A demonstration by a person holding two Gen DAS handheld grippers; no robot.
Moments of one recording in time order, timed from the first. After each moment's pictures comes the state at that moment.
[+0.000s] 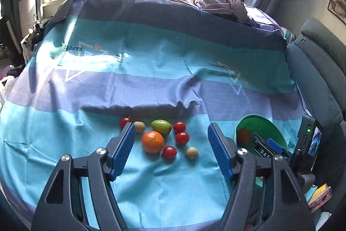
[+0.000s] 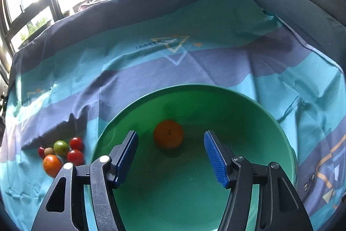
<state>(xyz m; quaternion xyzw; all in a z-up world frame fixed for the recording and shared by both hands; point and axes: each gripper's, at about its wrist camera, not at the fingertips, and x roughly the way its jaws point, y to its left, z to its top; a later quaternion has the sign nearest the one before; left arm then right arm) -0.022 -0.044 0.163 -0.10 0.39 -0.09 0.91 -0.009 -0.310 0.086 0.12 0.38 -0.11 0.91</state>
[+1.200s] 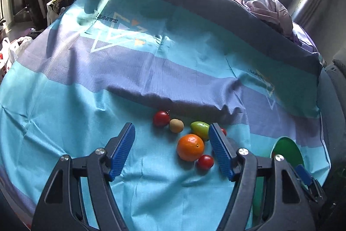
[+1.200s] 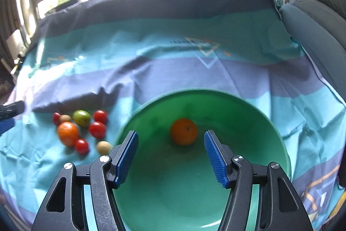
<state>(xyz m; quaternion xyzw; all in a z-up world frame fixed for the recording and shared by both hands) 0.019 0.004 0.106 -0.16 0.42 0.00 0.89 -0.030 -0.261 0.105 0.02 0.38 -0.04 0.92</state>
